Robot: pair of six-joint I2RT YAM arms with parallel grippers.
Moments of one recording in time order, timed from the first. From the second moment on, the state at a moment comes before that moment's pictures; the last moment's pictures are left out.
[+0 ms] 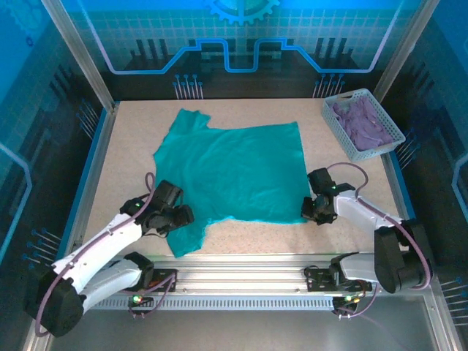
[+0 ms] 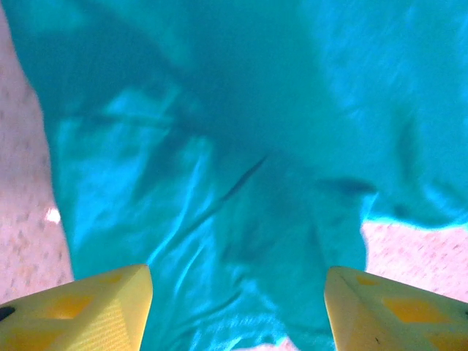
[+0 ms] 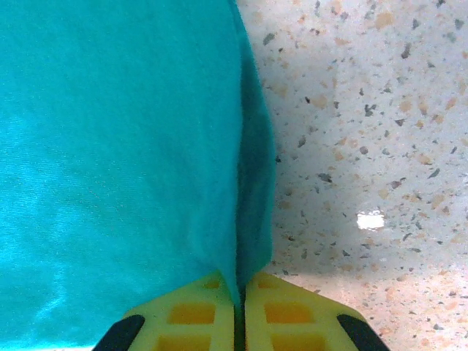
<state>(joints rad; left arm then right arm) -0.49 0.95 0.60 -0.88 0.01 -0.91 0.25 1.28 0.62 -0.70 -0.03 0.56</state>
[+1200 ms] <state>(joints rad) -0.66 1.08 0.47 -0.99 0.02 -1.07 0.25 1.17 0.58 -0.68 -0.06 0.50</state>
